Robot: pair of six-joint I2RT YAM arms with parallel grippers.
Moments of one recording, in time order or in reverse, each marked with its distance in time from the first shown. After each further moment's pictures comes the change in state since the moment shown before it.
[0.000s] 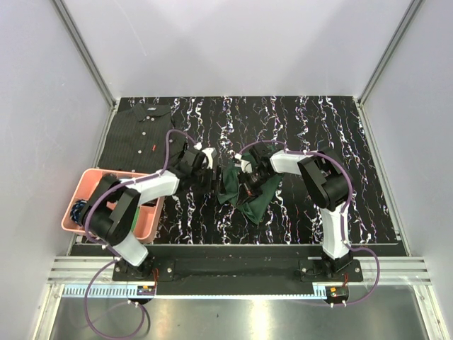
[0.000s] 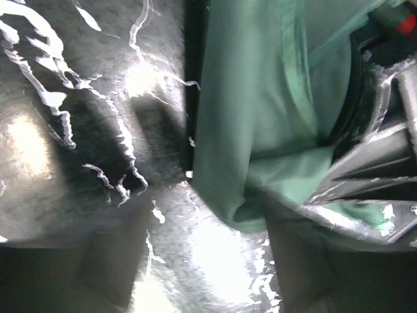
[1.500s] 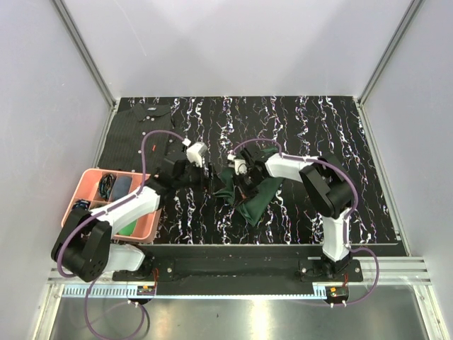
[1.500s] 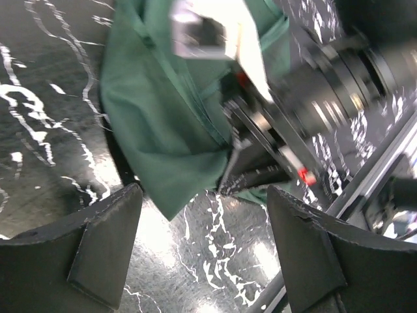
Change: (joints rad) left arm 0.051 -0.335 -0.182 0.215 0.142 -0.004; right arm 0.107 -0.096 -0.014 0.027 0.237 0.016
